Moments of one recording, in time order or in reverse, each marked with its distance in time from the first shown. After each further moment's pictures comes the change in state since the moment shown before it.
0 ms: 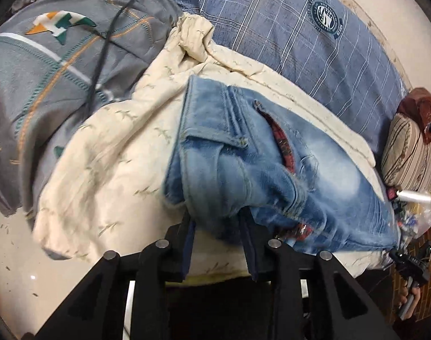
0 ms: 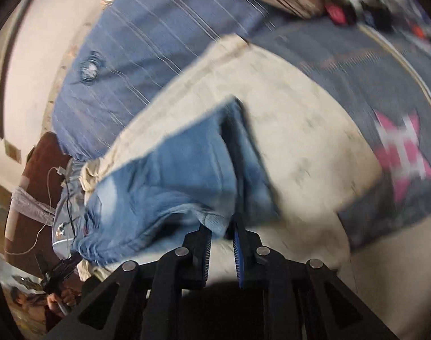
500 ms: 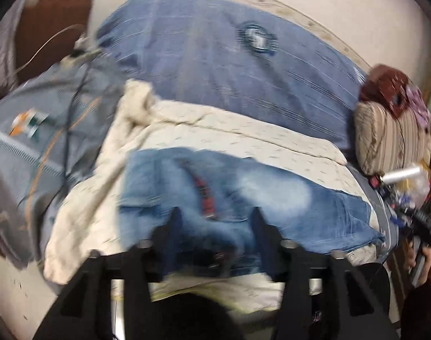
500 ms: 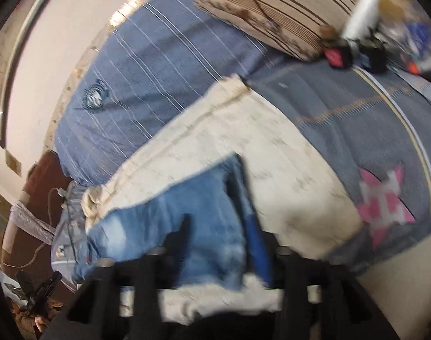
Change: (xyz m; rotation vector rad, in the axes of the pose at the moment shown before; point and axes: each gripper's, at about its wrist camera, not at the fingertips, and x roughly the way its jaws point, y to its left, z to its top) left arm -0.049 -0.101 0.004 0.243 -0.206 -0.043; right arm -0.032 0.035 0.038 -0.053 -0.242 0.041
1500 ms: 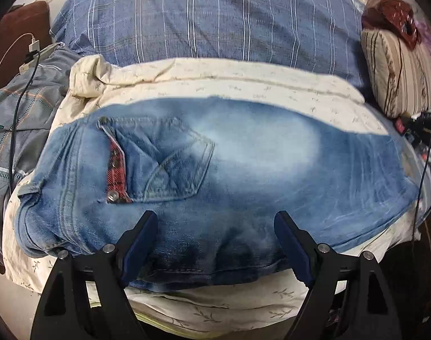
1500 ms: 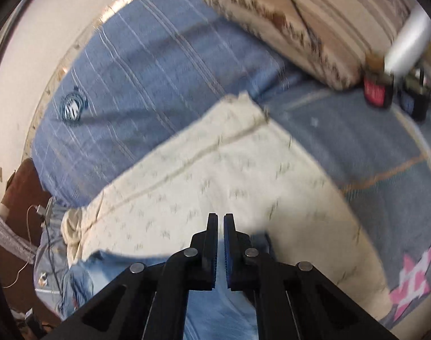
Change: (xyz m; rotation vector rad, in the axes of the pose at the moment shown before) left arm 0.115 -0.079 -0.032 0.156 0.208 0.124; right arm 0.097 0.027 0.085 -0.026 0.015 -0.169
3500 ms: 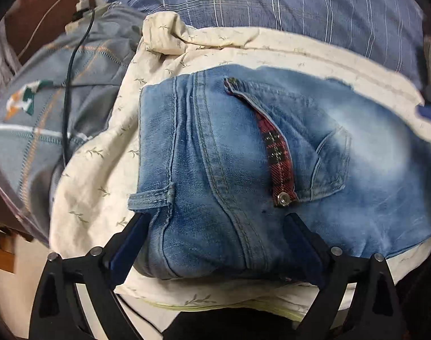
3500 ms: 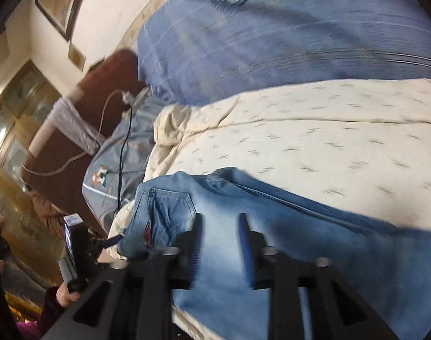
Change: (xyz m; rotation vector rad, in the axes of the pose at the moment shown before) left arm -0.002 0.114 0.000 -0.125 0.146 0.175; right arm 0.074 0.242 -0.114 -0.455 0.376 0.449
